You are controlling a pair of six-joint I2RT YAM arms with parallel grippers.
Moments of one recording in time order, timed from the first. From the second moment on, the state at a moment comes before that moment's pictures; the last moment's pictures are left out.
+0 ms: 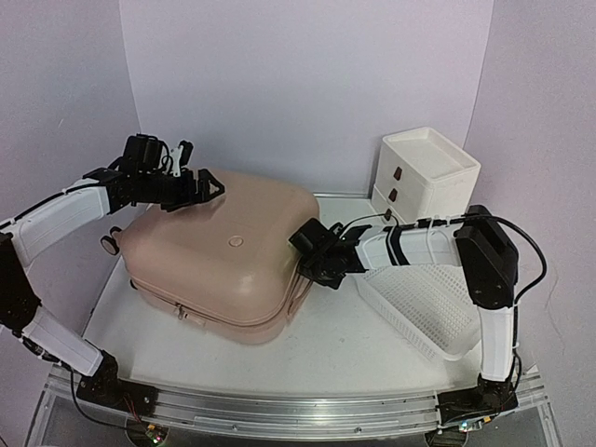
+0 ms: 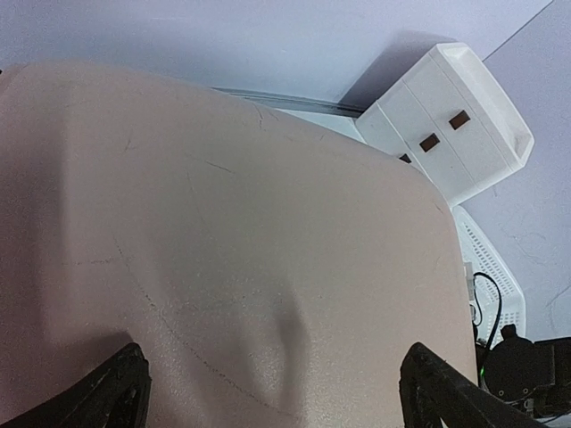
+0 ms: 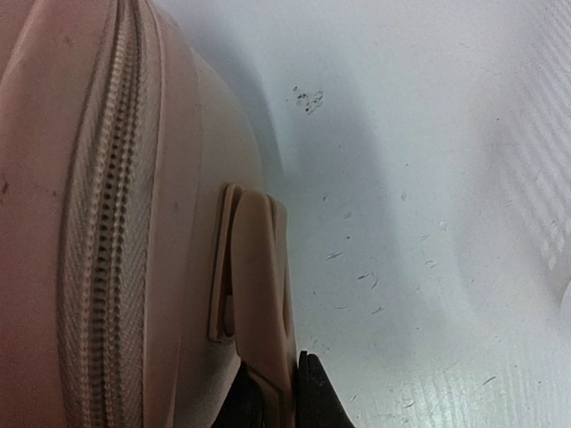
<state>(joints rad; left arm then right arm) -0.37 1.41 1.24 -0.39 0.30 -0.39 0.93 2.06 1.43 -0.39 0.43 1.20</state>
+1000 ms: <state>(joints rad) -0.38 1.07 0.87 -0.69 0.48 -0.50 0.82 1.96 1.39 -0.47 0.49 1.10</state>
